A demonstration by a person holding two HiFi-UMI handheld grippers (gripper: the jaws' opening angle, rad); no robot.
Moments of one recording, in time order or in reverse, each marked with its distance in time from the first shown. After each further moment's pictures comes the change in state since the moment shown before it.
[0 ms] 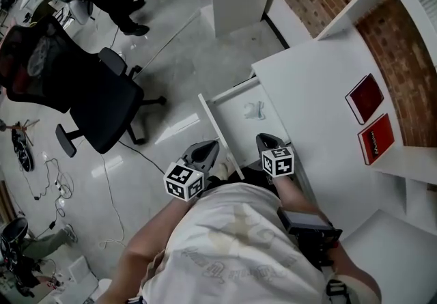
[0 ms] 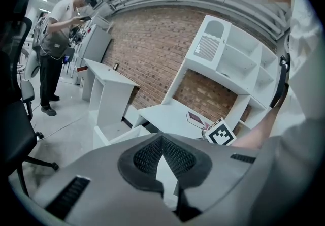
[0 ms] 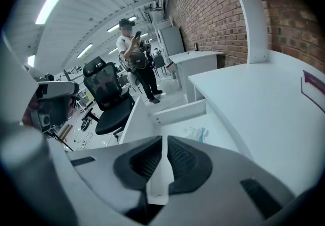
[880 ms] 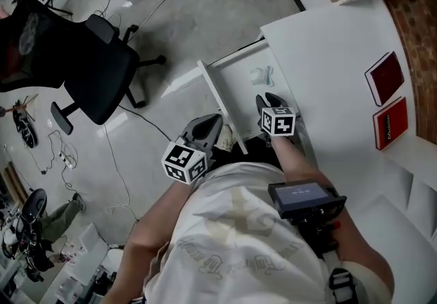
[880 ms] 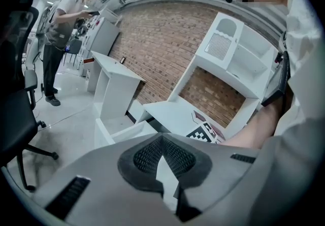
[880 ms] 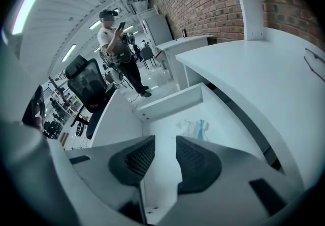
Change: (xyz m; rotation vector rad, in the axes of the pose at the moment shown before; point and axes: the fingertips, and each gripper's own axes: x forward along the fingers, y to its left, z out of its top) left arm 0.027 0.018 -0.005 -0.084 0.042 0.037; right arm 0.078 -0.034 -0.005 0.128 0.104 -0.048
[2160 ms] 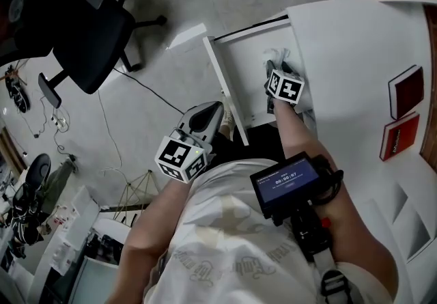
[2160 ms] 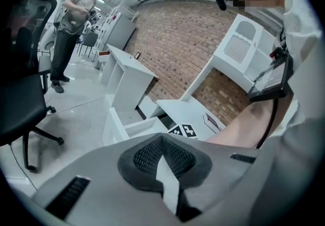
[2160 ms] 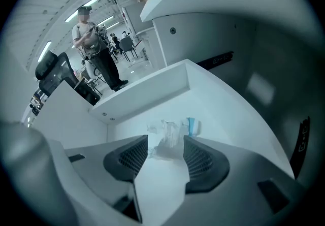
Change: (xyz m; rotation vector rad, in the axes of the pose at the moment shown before) left arm 0.015 0.042 -0.011 -0.140 0.025 0.098; right arm 0.106 -0.063 0.001 0.119 0.108 -0.173
